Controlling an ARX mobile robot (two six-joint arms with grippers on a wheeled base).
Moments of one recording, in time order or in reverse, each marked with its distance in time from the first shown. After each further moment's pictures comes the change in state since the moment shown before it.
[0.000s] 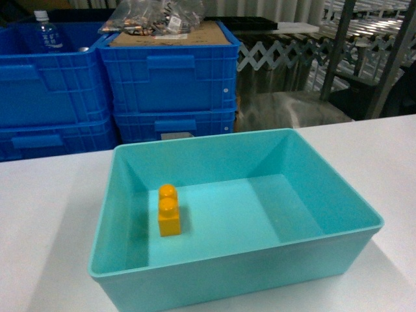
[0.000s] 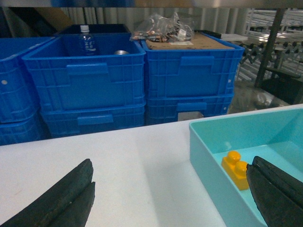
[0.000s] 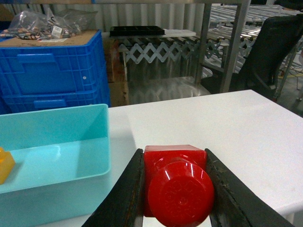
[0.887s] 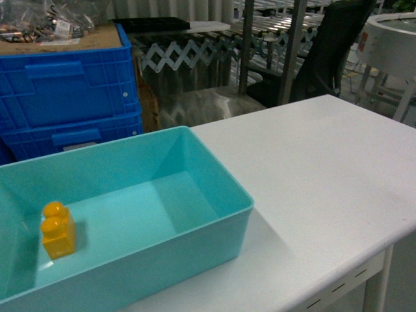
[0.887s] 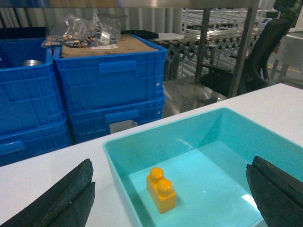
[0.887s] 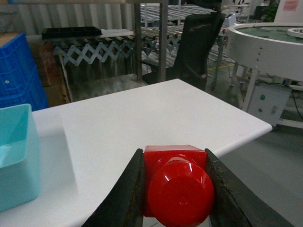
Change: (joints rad) left arm 0.000 0.000 0.000 0.000 0.000 0.000; right arm 0.000 0.000 0.000 0.000 0.000 0.000
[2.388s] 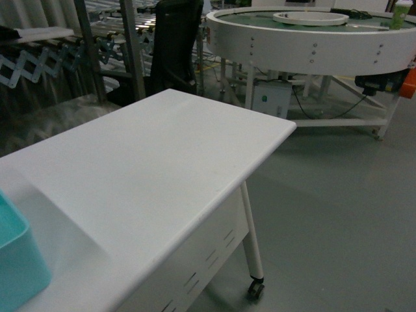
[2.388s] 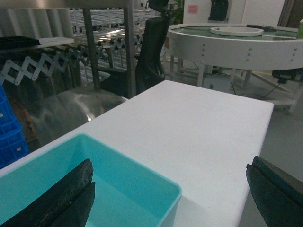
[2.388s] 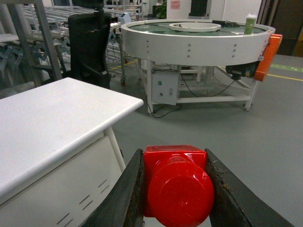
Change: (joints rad) left arm 0.000 0.000 0.000 0.000 0.000 0.000; right arm 0.000 0.000 0.000 0.000 0.000 0.000
